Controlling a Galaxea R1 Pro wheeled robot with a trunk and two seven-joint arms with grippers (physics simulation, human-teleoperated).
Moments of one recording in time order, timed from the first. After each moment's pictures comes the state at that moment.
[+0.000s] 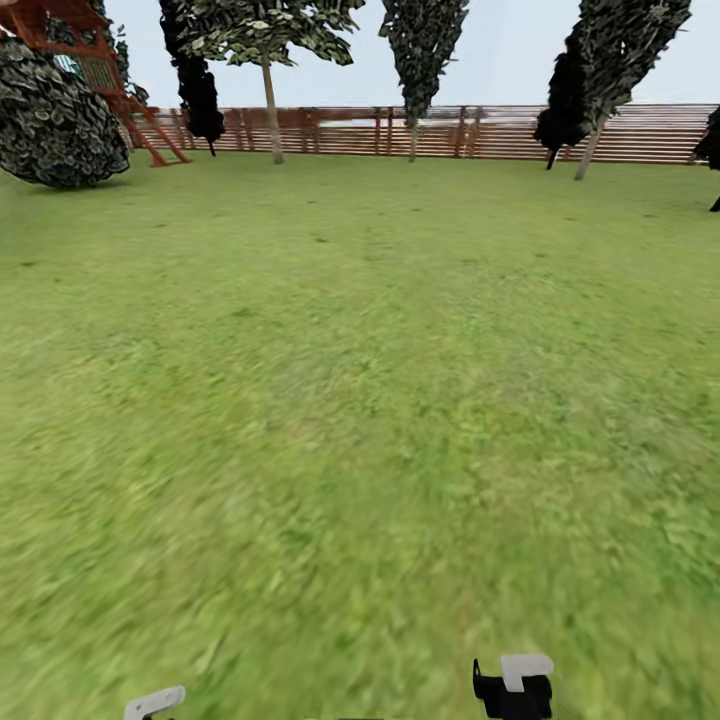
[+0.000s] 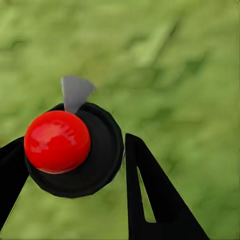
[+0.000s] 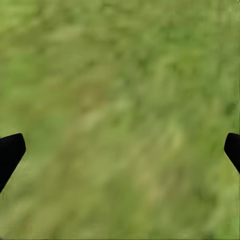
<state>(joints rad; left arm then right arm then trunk) -0.41 0.16 -0.28 -0.03 0.55 -0.26 -0.01 -0.43 0.01 -0.14 -0.08 0.29 -0.49 -0.27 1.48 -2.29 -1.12</state>
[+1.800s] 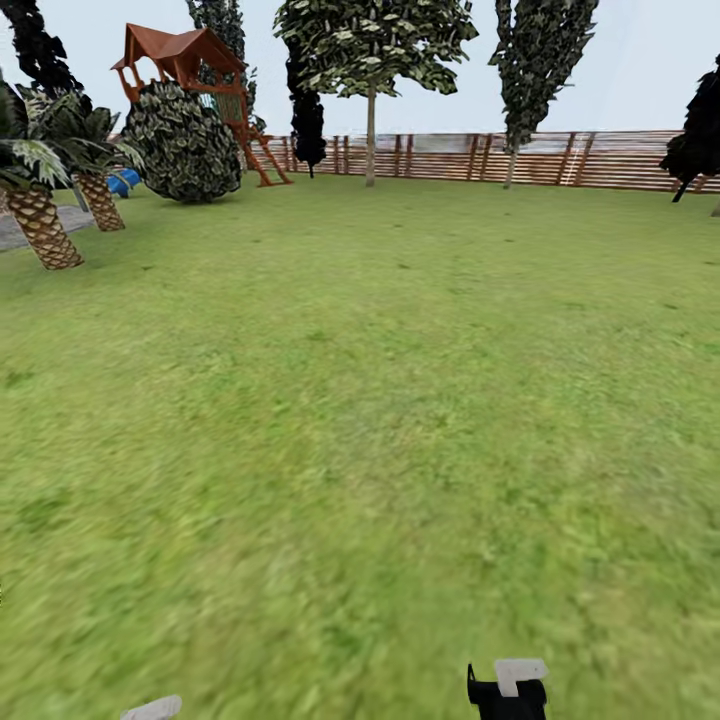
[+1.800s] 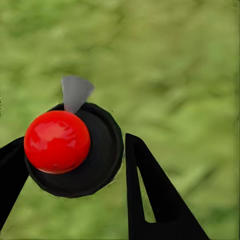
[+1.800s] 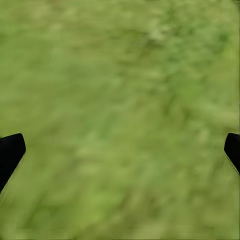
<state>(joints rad) -0.40 0.17 -0.28 -0.04 0.56 -0.27 -0.01 -0.42 0.03 -0.14 -0.08 0.30 -0.49 -0.26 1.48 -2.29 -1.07</state>
